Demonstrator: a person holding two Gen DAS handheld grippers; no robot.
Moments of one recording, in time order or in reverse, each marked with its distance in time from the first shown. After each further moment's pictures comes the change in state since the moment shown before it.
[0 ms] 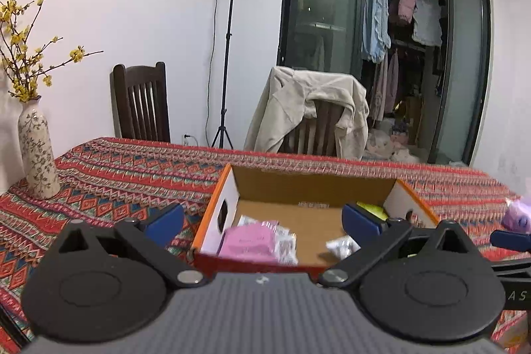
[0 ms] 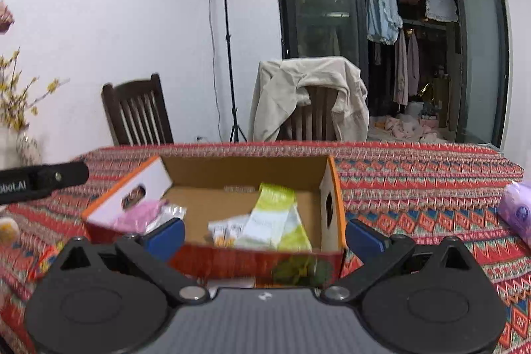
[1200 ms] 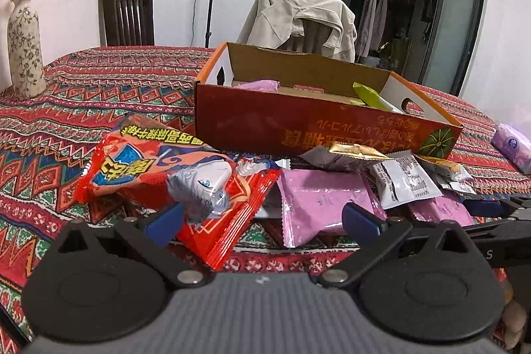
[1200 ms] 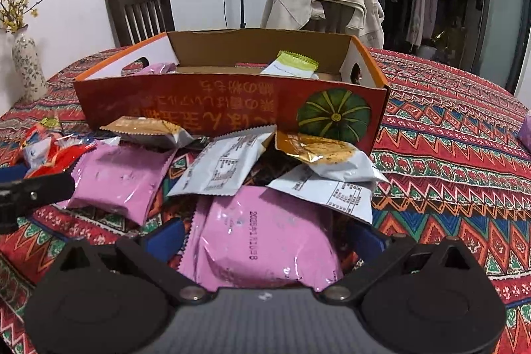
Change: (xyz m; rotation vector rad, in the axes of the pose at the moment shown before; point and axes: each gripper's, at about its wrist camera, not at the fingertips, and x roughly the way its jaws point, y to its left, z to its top) left arm 0.001 0.025 -0.102 -0.022 0.250 -0.087; right arm 0.033 0.020 -0.087 -0.061 0.282 0.000
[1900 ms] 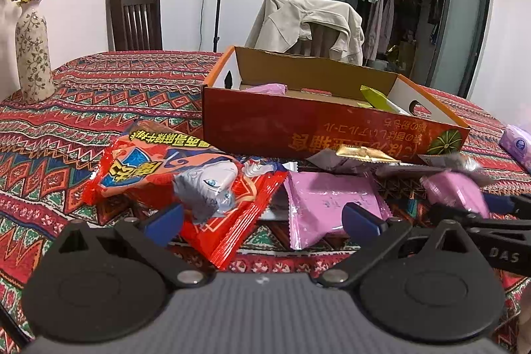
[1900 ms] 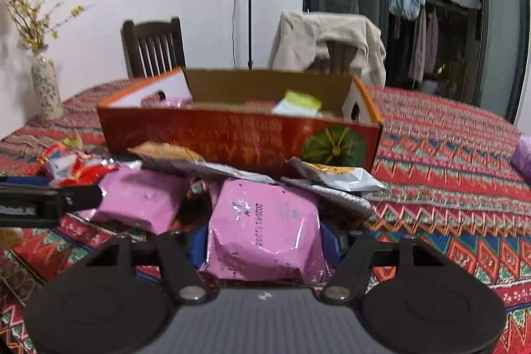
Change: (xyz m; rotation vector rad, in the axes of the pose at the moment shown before) left arm -0.001 -0.003 -0.002 0.003 -0.021 0.041; right arm -0.032 0.005 -0.010 -0.029 -0.170 0.013
